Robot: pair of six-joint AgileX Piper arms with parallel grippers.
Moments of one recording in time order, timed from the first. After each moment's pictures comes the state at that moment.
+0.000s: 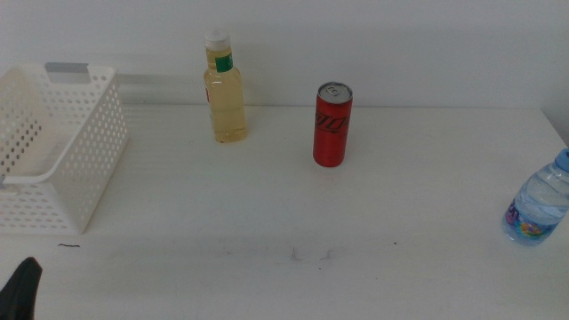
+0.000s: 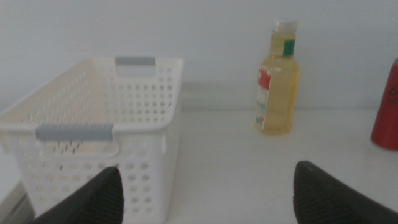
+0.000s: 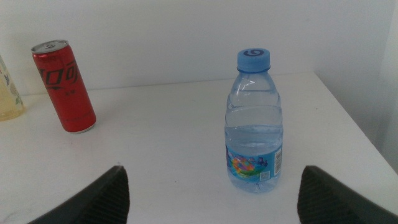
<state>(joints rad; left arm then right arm) -0.05 0.00 0.00 0.00 0.15 -0.05 0.03 0.00 0.00 -0.01 0.25 0.10</state>
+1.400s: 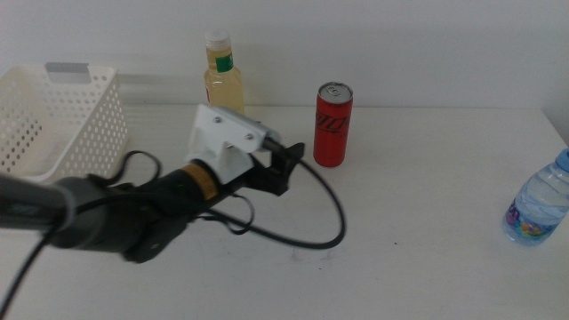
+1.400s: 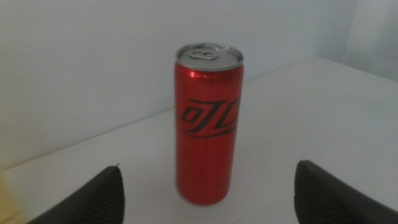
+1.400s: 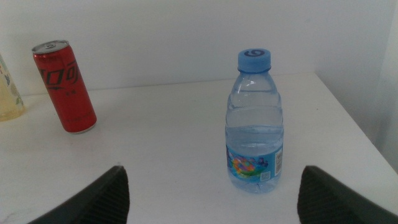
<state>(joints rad) -0.43 1.86 -0.77 0.35 -0.86 -0.26 0.03 0.00 0.00 -0.01 0.25 0.10</state>
